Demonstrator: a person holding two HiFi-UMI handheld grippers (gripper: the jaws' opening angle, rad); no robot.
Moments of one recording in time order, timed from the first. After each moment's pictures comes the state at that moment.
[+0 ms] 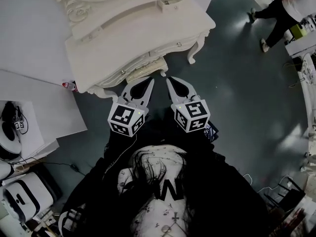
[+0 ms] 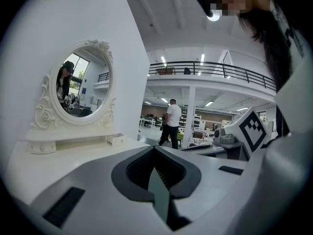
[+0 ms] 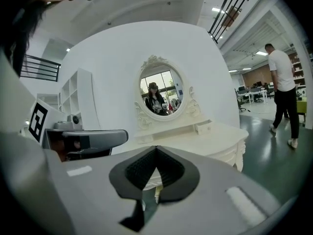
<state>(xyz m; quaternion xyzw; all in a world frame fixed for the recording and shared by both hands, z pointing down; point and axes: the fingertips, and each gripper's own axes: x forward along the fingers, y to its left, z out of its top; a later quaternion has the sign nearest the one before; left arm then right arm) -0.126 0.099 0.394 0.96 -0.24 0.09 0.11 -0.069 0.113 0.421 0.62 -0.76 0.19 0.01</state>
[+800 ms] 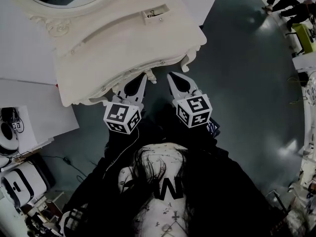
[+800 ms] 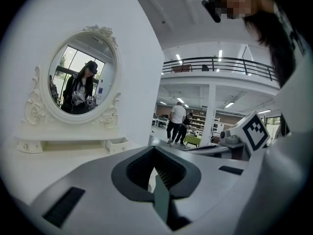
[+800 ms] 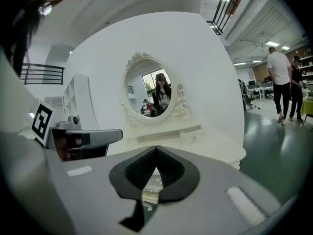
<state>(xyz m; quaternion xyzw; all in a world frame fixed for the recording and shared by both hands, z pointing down) 0.034 -0.010 0.398 0.93 -0.33 0.09 0.14 0.117 0.009 0.425 0.57 -0.80 0.21 0.03</state>
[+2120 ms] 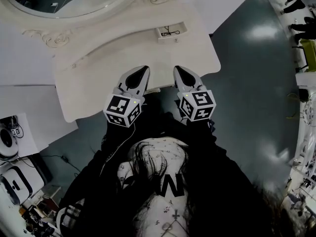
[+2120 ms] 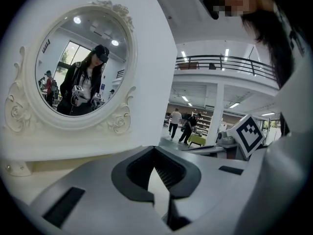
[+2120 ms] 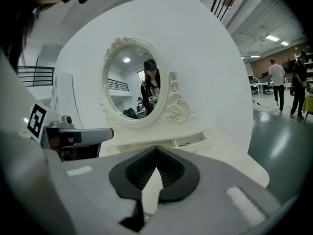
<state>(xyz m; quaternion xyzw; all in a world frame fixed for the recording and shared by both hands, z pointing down) 0.032 -0.190 0.414 0.92 -0.33 0.10 0.16 0.133 -0.175 0.450 0.58 -0.78 0.23 0.04</state>
